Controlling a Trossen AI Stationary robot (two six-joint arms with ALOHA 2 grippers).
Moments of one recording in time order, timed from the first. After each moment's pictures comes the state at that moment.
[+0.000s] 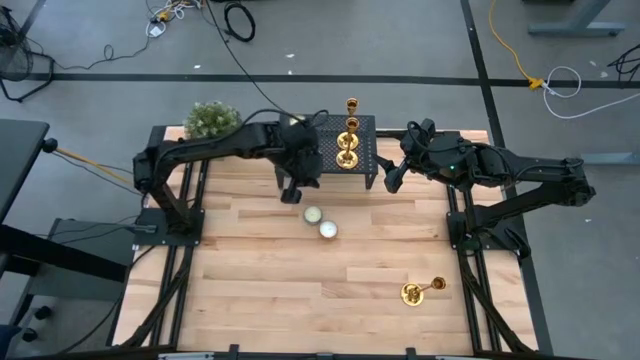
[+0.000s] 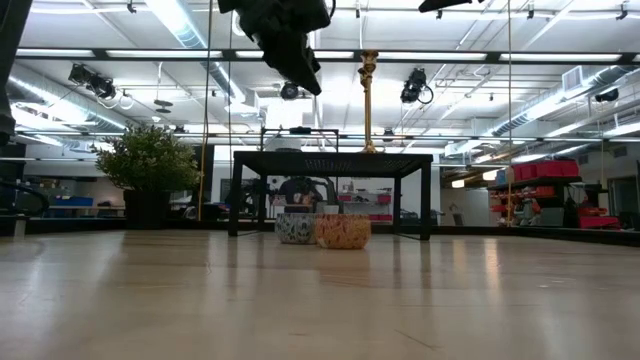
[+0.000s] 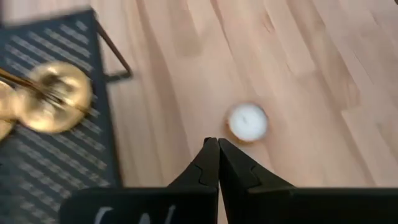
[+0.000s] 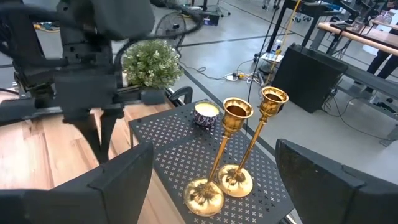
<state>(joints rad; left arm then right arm) 0.28 1.70 1.58 -0.85 0.29 0.48 0.01 1.11 1.28 -0.57 0.61 0.09</state>
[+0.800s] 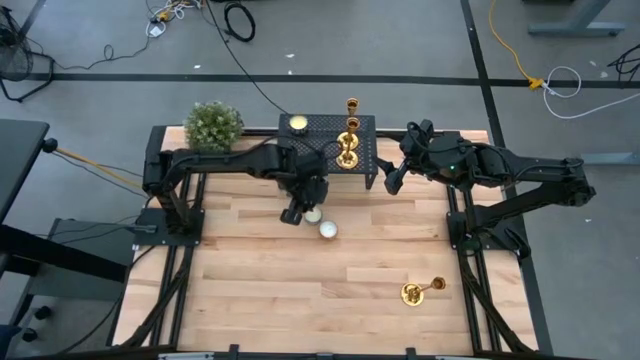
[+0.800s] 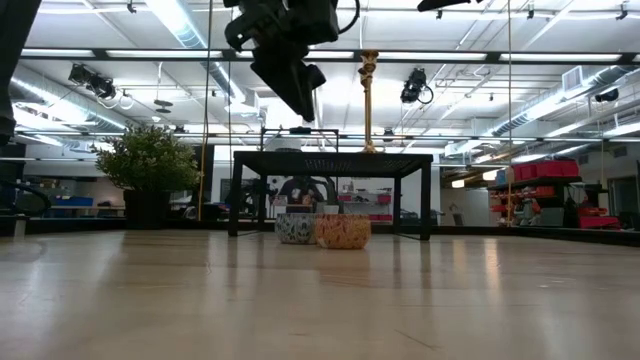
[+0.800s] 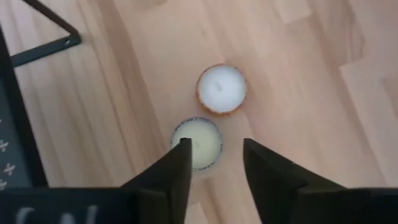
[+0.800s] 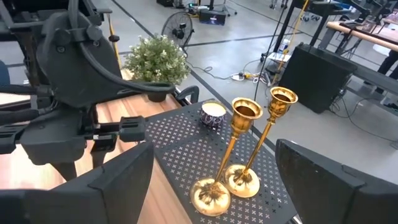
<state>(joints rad) 0.14 1.78 1.58 -0.94 0.15 0.46 0.01 1.11 1.28 -0.57 0.58 0.09</state>
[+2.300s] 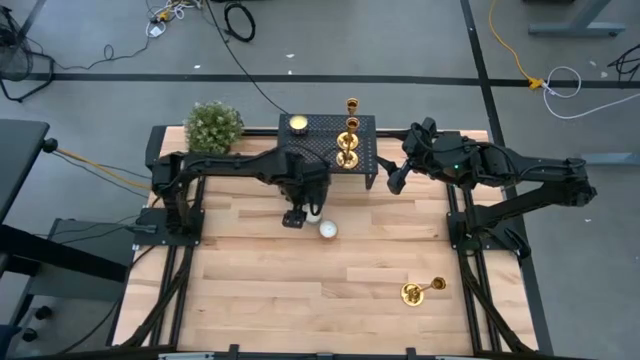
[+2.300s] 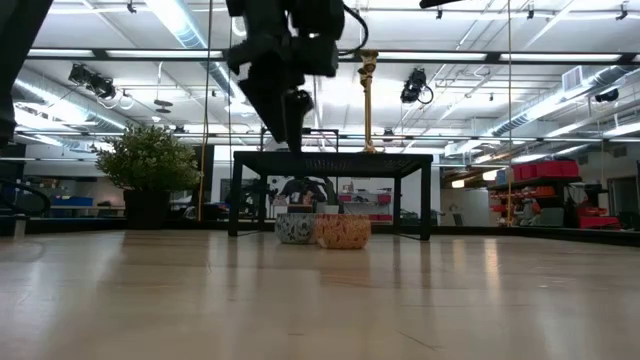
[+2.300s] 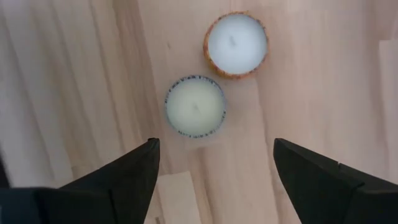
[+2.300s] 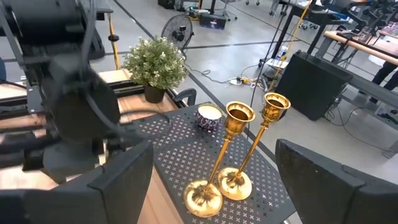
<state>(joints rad) 0.13 1.84 1.58 -1.03 0.06 0.32 0.02 1.10 1.28 -0.57 0.59 0.04</state>
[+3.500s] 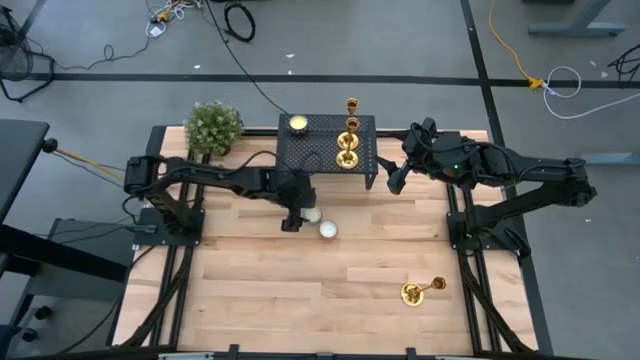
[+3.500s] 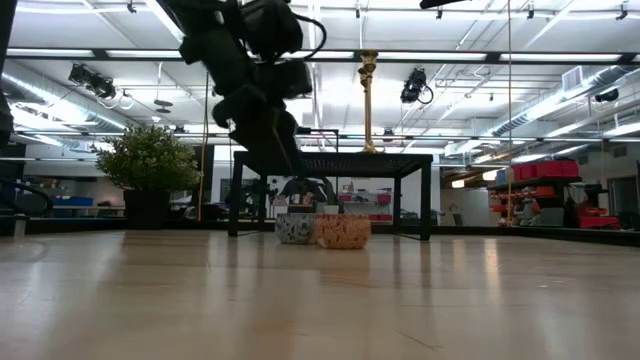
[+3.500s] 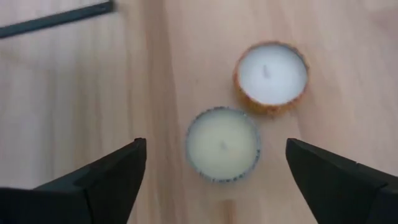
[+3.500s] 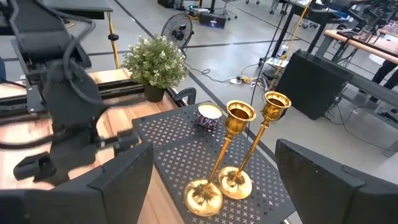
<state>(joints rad) 0.13 1.64 1.04 -0.33 0.01 0.31 0.01 1.10 1.28 -0.58 0.59 0.05</state>
